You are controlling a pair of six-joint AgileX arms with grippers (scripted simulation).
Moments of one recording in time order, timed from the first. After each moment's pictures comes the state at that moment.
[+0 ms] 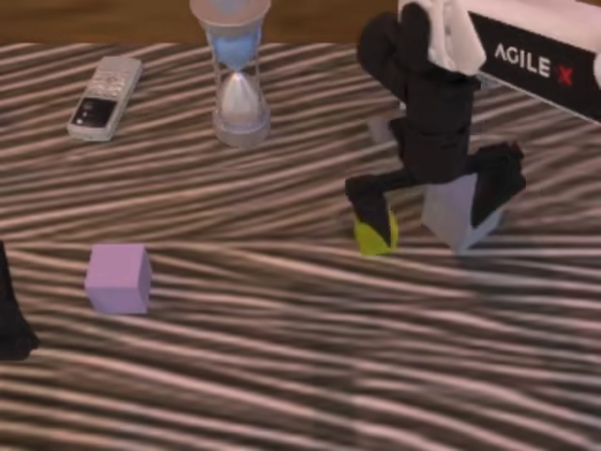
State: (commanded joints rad) left arm 0.00 0.00 0.00 0.00 0.00 0.00; right arm 0.48 2.39 2.05 -1.37 0.03 0.30
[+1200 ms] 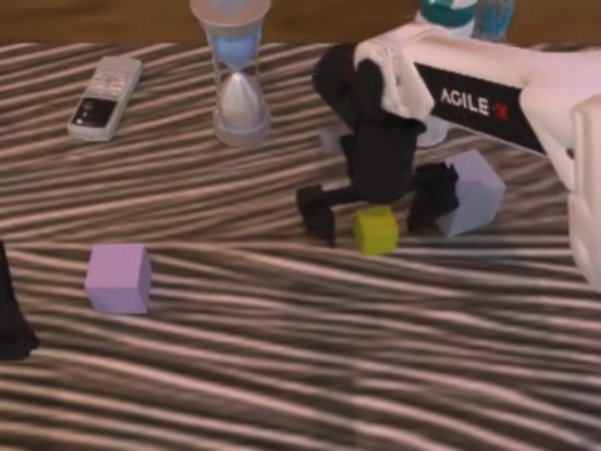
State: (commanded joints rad) left arm 0.00 0.00 0.00 0.00 0.00 0.00; right arm 0.53 2.54 2.06 -1.09 0.01 0.33
